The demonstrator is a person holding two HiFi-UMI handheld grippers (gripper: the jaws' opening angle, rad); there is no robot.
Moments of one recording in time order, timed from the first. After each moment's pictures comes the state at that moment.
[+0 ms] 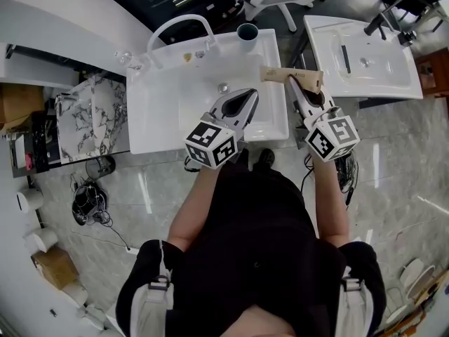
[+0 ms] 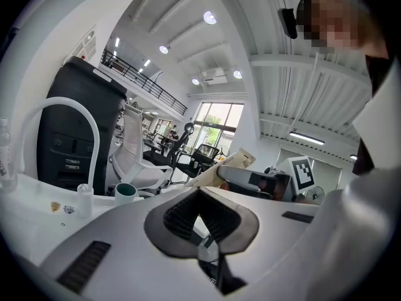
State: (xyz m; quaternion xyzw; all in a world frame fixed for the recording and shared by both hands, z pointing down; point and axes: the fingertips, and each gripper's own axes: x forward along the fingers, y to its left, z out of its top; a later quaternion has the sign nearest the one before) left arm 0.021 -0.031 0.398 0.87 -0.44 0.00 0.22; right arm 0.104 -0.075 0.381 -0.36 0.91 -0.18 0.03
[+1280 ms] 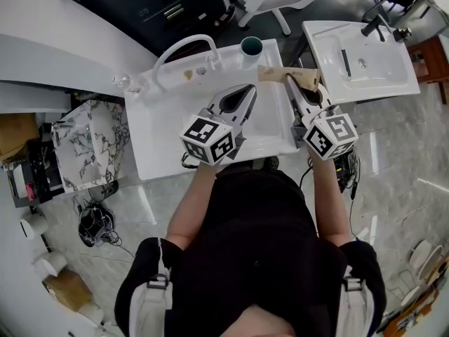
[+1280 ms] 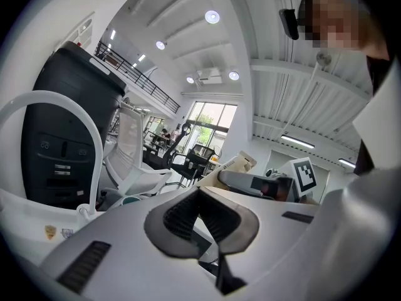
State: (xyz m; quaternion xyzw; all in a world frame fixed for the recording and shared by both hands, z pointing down) left arm -0.032 -0.097 0.398 0.89 -0.40 0.00 0.23; right arm 0.054 -0.127 0.384 -0.41 0.89 -0.19 0.02
